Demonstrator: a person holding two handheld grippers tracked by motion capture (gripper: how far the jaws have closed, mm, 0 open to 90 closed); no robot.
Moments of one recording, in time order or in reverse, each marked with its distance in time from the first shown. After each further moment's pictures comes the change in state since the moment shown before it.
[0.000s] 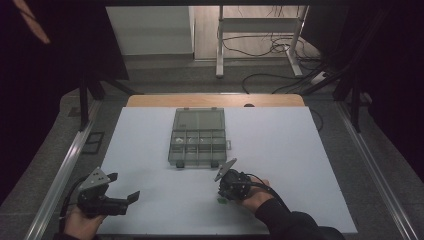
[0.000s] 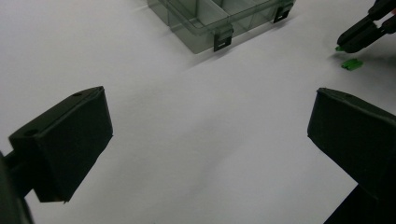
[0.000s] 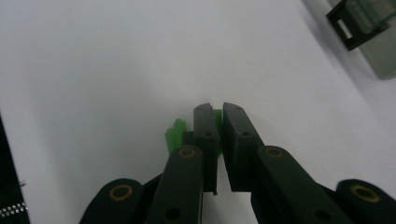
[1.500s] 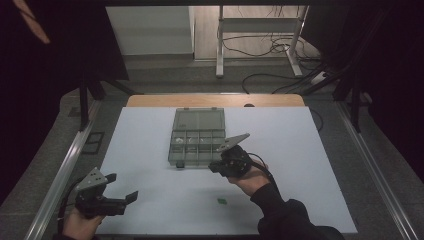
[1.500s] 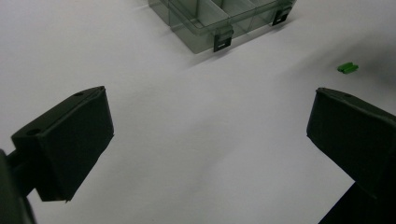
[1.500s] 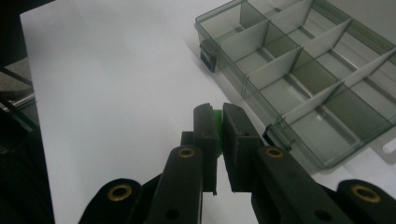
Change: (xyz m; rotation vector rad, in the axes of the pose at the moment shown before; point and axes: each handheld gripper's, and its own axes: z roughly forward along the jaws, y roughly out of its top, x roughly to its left) left arm 0.004 -0.003 -0.003 -0.012 -0.020 -0.022; right arm -0.026 0.039 -0.044 -0.301 0.034 0.129
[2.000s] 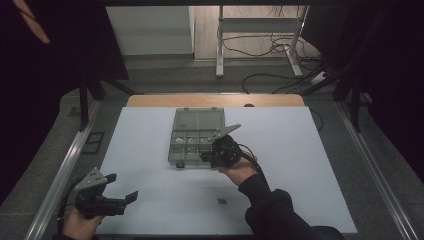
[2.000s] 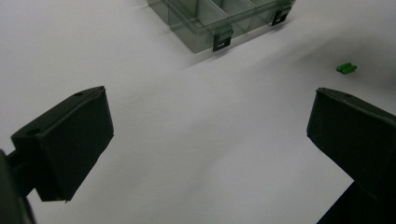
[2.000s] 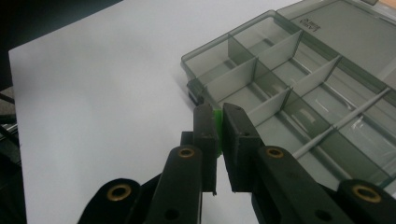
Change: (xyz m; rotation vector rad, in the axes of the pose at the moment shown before) left arm 0.001 0.000 0.000 0.001 -0.005 -0.006; right arm -0.012 0.027 0.021 -0.056 -0.007 0.036
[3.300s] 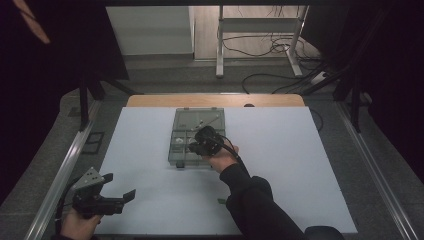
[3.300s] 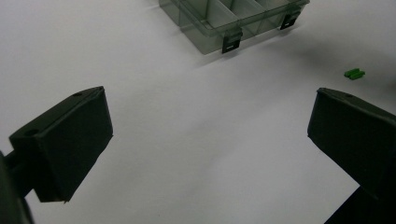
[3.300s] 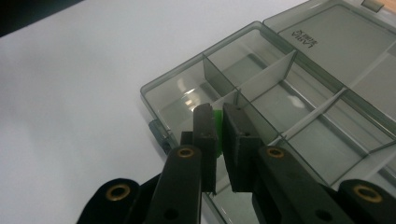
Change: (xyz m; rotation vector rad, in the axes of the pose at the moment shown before) left arm 0.003 -0.001 -0.004 -0.009 0.025 -0.026; right arm -0.017 0.028 0.061 0.040 -0.056 0.011
